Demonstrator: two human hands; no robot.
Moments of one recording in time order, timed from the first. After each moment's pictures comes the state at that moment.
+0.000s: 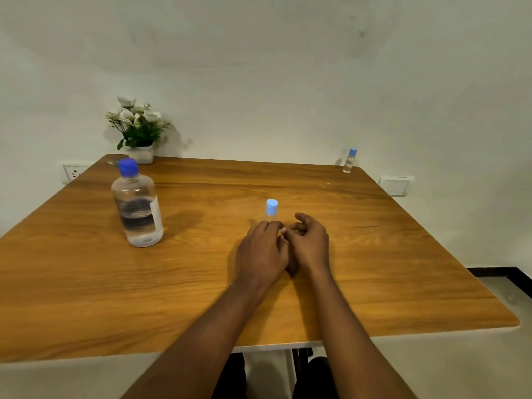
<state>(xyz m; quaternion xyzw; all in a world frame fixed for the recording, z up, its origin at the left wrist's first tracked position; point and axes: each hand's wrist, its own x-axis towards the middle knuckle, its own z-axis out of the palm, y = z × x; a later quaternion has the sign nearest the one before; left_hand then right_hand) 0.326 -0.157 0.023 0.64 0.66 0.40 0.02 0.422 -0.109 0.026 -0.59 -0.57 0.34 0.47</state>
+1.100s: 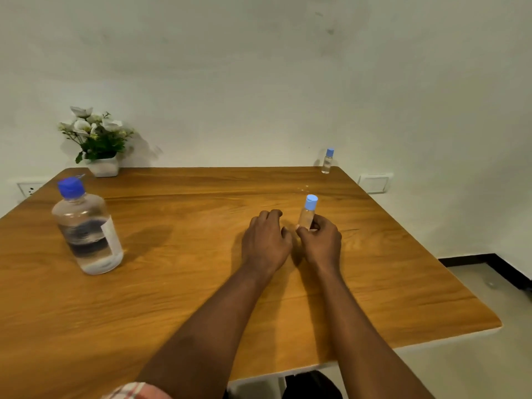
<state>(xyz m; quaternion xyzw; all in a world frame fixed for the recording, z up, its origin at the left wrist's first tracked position) 0.373 -0.088 0.036 0.64 0.66 0.37 0.06 0.484 -0.063 0.021 -0.63 -0.55 0.22 0.50</state>
